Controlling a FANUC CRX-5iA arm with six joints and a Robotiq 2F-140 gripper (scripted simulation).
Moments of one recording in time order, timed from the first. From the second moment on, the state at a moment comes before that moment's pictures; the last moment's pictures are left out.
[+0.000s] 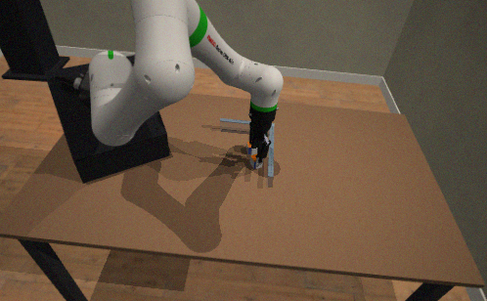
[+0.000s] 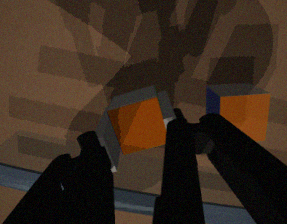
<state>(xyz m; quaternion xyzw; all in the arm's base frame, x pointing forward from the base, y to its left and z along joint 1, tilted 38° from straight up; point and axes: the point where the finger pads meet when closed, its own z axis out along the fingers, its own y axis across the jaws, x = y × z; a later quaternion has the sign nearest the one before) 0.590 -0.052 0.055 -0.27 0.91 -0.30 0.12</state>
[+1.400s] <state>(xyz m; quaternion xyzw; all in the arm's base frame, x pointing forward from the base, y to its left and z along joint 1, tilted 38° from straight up) 0.563 -0.017 0.112 -0.27 0.91 -0.30 0.12</state>
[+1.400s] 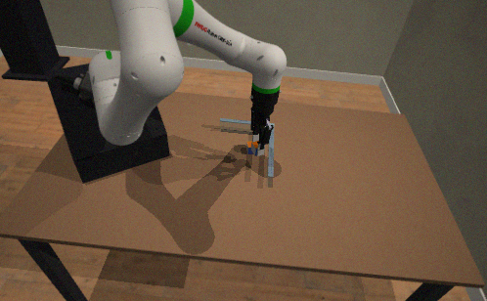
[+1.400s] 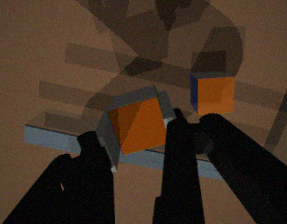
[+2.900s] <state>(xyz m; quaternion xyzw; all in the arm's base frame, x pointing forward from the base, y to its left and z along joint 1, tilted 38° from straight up) 0.545 0.047 0.064 -0.17 0.93 -0.29 0.15</state>
